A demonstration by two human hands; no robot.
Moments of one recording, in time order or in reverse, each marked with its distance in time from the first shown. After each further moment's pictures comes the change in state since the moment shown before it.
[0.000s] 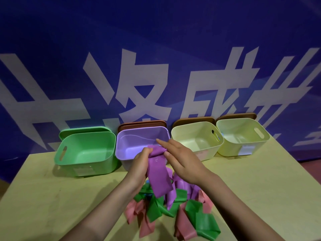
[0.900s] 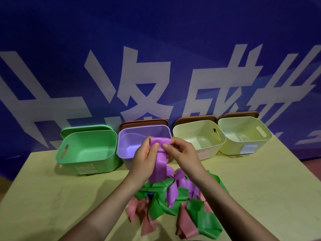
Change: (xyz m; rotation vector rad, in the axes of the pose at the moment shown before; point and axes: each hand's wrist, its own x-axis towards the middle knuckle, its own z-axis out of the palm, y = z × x) left_hand -0.001 0.001 -0.007 0.417 -0.014 0.464; right_hand 0.011 -0.011 0.015 0.813 0.239 0.423
